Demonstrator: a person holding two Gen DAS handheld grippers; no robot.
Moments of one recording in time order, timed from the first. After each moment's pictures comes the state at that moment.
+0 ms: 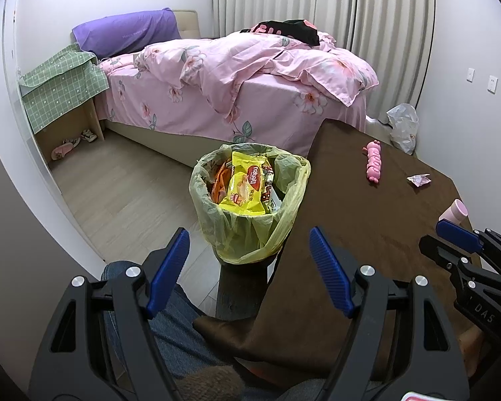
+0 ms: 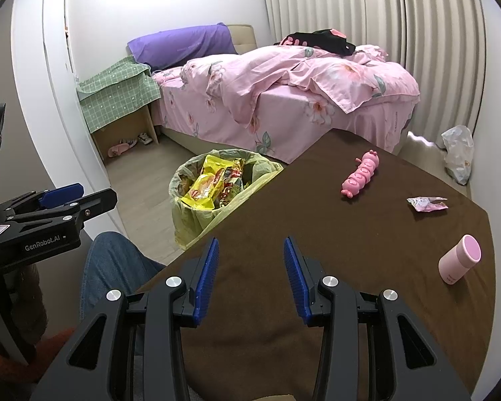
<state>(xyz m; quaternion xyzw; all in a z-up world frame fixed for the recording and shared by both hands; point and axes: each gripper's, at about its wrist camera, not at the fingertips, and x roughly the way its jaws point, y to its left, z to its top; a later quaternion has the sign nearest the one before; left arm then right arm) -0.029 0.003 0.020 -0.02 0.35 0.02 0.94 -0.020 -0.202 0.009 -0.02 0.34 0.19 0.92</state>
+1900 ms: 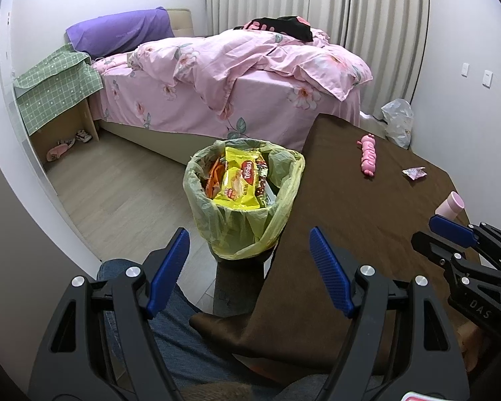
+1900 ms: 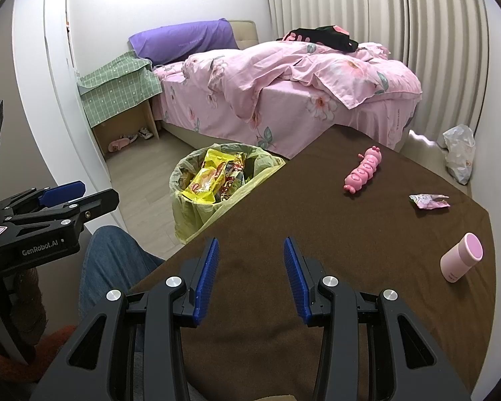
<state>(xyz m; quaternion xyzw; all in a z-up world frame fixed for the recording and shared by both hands) -0.032 -0.001 0.014 -0.02 0.35 0.01 0.94 -0.023 -0.200 0.001 -0.02 0.34 0.19 0.92</state>
